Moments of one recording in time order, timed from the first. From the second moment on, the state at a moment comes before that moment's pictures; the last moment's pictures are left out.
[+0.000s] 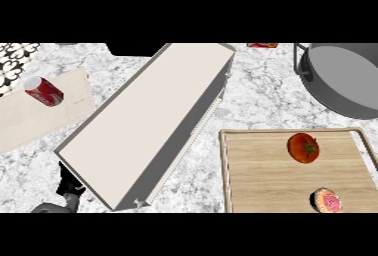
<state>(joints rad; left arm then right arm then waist) -0.04 0.36 -0.29 -1.38 0.15 0.11 0.03 0.30 -0.96 0.08 -2.22 0.25 0.13 0.90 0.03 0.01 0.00</state>
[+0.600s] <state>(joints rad) -0.05 0.35 -0.25 -1.34 0.14 0.08 0.01 0.03 -0.73 0.39 -2.07 0.39 0.18 1.11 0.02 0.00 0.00</state>
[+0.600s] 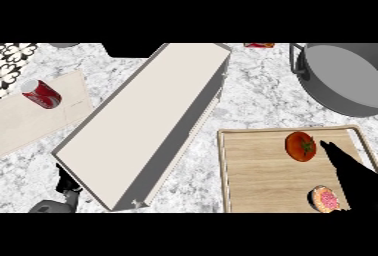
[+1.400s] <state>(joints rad) -0.02 0.33 -0.21 -1.36 0.11 0.07 0.02 0.09 -0.68 0.39 -1.99 0.57 0.21 1.08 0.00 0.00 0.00</state>
